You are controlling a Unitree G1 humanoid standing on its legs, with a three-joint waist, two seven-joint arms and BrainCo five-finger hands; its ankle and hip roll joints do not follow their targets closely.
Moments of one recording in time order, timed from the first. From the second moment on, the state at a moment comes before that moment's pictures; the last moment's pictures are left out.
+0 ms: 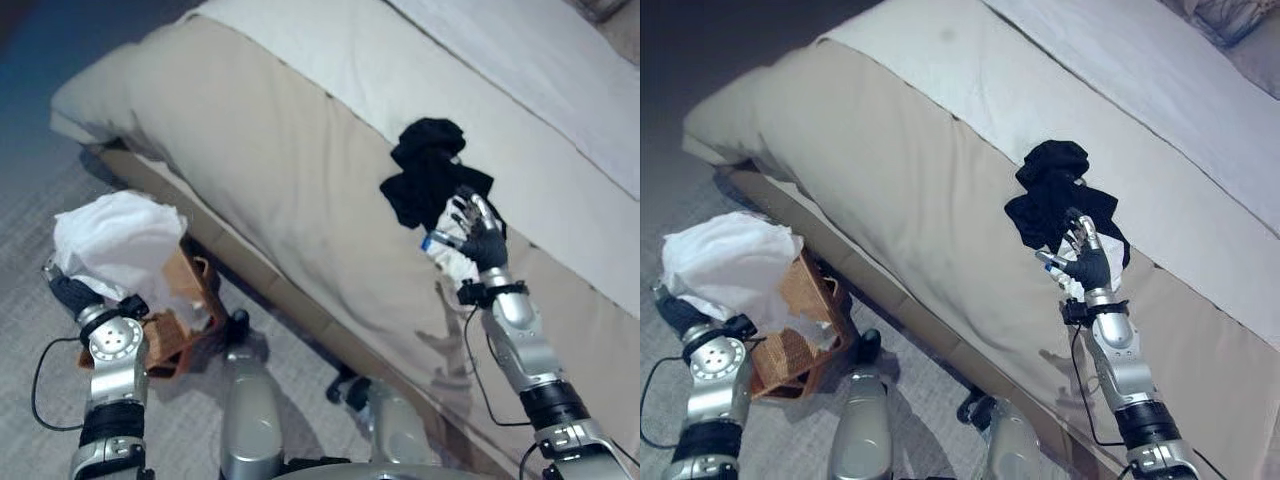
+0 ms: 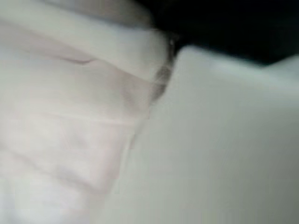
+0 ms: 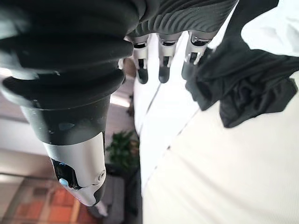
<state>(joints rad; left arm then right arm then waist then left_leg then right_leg) -0.17 0.45 0.33 0.47 -0.17 -0.28 0.65 -0.21 -0.44 0.09 0.20 0.41 -0.26 -0.08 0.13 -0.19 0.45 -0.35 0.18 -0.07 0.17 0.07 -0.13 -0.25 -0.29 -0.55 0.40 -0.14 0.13</state>
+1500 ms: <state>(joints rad) -0.37 0.85 0.17 0.98 -0.21 -0.18 0.57 -0.14 -0.43 0.20 0.08 0.62 -0.38 -0.09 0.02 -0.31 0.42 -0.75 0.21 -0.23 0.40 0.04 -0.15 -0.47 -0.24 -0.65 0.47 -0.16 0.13</state>
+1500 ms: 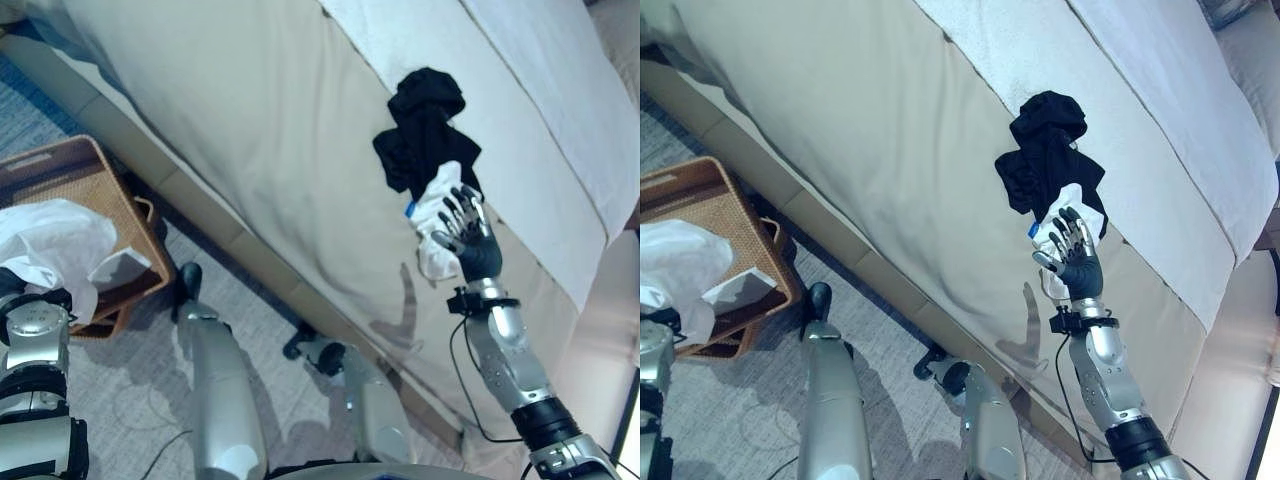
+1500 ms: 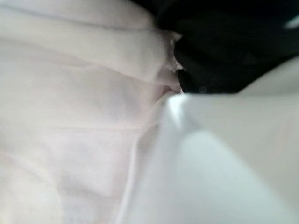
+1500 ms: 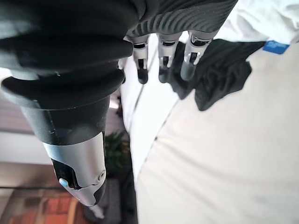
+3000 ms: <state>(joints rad) -0.18 0.55 0.24 0.27 -0.33 -0.36 0.50 -0.11 -0.41 0.03 0.09 0.52 -0.33 -0.12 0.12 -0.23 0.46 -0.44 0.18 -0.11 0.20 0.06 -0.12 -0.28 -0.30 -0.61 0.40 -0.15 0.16</state>
